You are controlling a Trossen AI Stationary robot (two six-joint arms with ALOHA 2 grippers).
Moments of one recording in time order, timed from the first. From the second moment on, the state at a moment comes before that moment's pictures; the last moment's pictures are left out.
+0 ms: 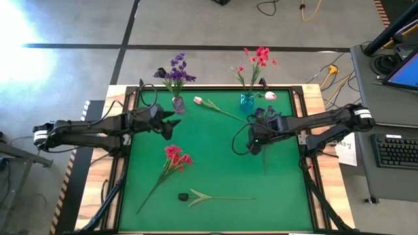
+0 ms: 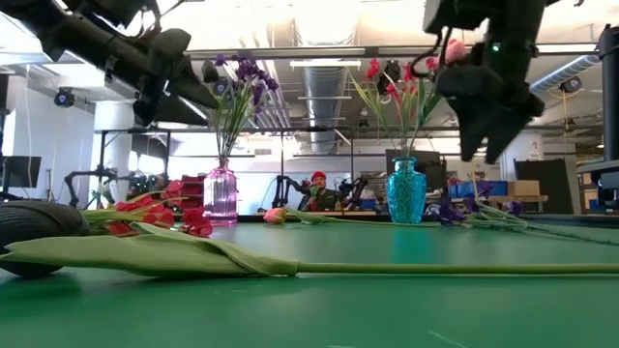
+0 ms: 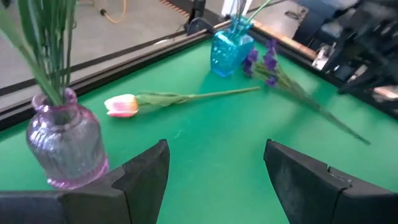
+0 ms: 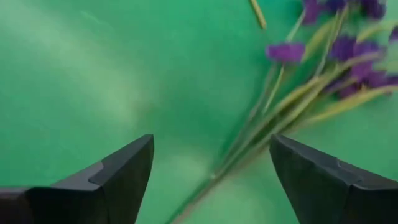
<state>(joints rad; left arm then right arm) 0.21 0.82 0.48 -0.09 -0.26 -0.41 0.03 1.36 0.94 -0.96 0.24 0.89</state>
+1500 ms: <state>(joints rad) 0.14 0.92 0.48 0.23 -0.31 -0.36 0.03 1.36 0.56 -0.65 0.22 1.09</state>
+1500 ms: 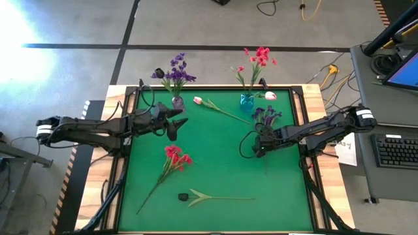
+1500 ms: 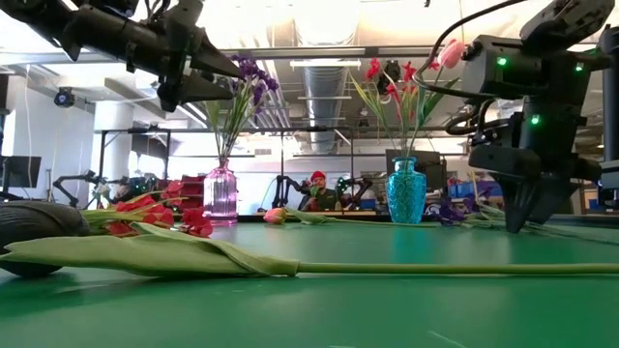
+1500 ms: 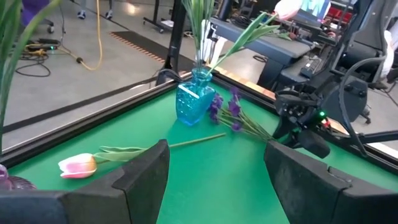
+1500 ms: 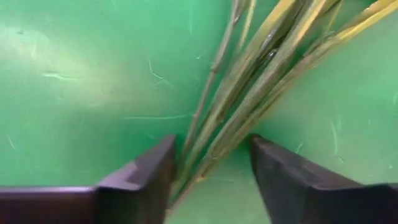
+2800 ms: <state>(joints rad) 0.14 0.92 0.48 0.25 -0.29 -0.38 0.21 0.99 0.80 -0.49 0.08 0.60</state>
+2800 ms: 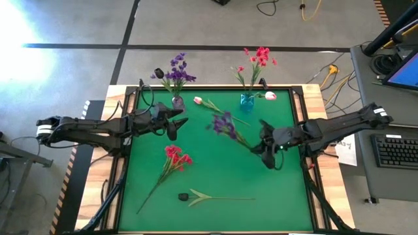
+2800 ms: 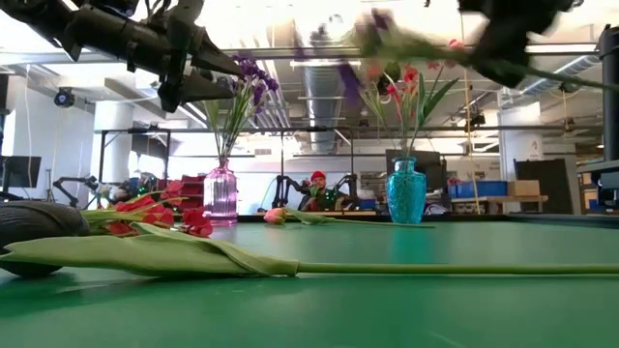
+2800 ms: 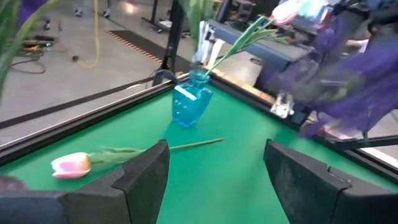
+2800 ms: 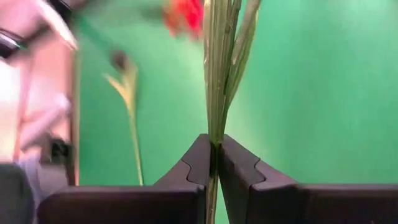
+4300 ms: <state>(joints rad) 0.07 1.56 0.80 0.94 0.19 -0.11 0.06 1.38 0.80 0.51 0.11 -0.08</state>
